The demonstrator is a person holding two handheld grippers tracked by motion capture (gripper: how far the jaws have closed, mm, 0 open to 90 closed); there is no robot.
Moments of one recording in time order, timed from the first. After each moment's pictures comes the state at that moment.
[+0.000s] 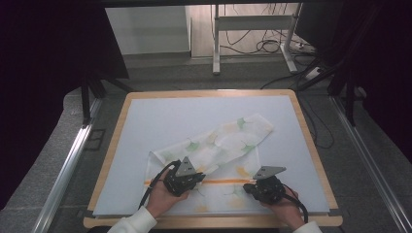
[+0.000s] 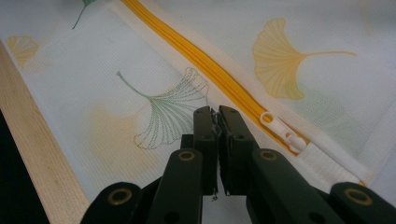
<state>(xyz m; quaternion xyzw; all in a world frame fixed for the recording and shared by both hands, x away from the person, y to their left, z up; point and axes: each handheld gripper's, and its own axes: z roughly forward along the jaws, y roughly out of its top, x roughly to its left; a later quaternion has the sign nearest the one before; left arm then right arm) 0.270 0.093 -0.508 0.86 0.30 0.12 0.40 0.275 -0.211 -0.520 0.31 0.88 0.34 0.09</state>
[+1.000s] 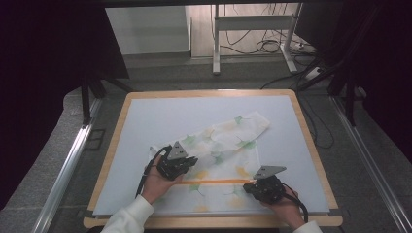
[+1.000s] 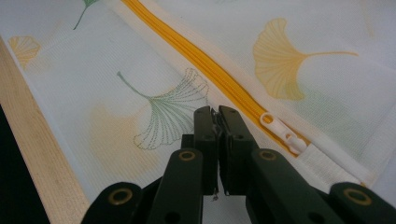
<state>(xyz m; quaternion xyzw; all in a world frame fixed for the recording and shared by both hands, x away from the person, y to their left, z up) 0.305 0.118 -0.494 0.83 0.33 0.15 0.41 0.276 -0.212 -0.520 0.31 0.88 0.34 0.08</state>
